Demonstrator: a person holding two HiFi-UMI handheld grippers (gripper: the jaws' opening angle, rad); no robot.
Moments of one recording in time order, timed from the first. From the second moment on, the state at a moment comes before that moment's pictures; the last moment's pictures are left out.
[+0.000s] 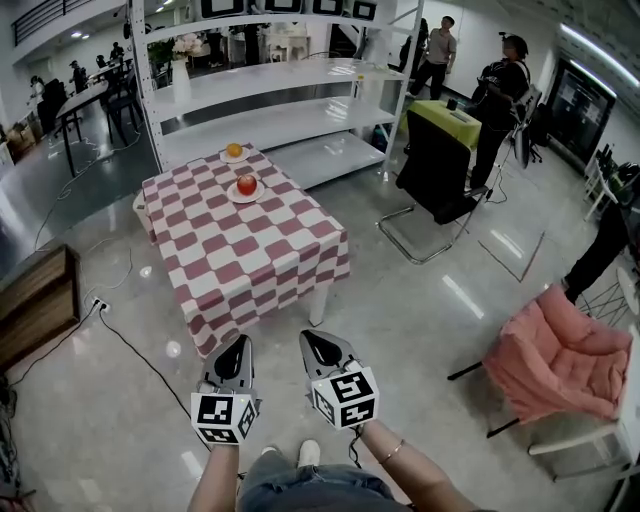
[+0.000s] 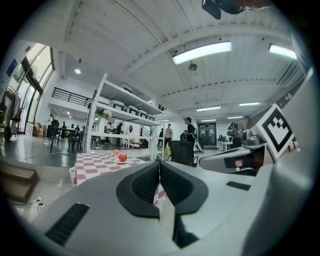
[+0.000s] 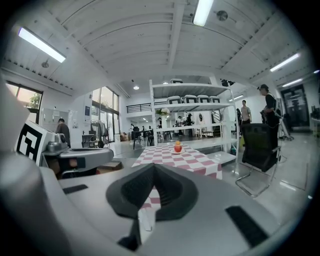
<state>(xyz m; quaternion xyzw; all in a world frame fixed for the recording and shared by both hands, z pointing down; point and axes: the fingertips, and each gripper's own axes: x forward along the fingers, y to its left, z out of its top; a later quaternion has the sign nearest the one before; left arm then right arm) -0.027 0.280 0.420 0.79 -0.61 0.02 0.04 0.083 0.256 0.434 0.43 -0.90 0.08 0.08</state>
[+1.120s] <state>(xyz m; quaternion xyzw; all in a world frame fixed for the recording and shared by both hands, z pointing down) -0.049 0.128 0.449 0.78 -0.62 0.04 0.07 0.097 0.116 0.459 0.45 -0.88 0.10 0.10</state>
